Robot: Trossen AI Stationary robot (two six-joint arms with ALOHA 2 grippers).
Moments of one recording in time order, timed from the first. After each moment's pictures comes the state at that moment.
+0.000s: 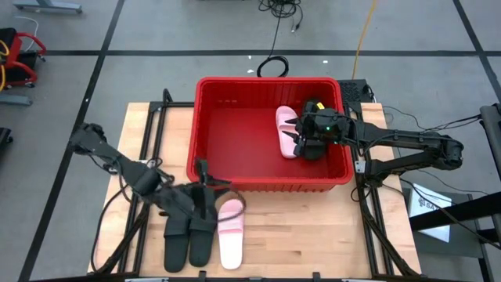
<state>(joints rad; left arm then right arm) -0.57 1.36 1.24 -0.49 -0.77 0.13 -0.26 1.11 0.93 -0.17 0.16 -0.24</state>
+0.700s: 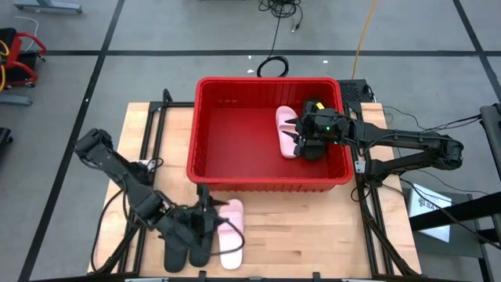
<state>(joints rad) -0.72 1.50 1.25 -0.50 -0.78 -0.08 -0.26 1.11 0.93 -0.17 0.16 -0.25</state>
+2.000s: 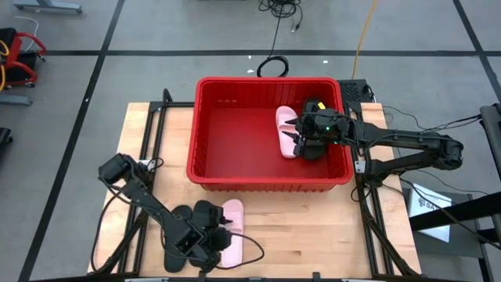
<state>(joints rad) -0.74 1.88 1.24 -0.54 -0.64 -0.43 -0.26 1.11 0.92 -0.18 0.15 -0.19</state>
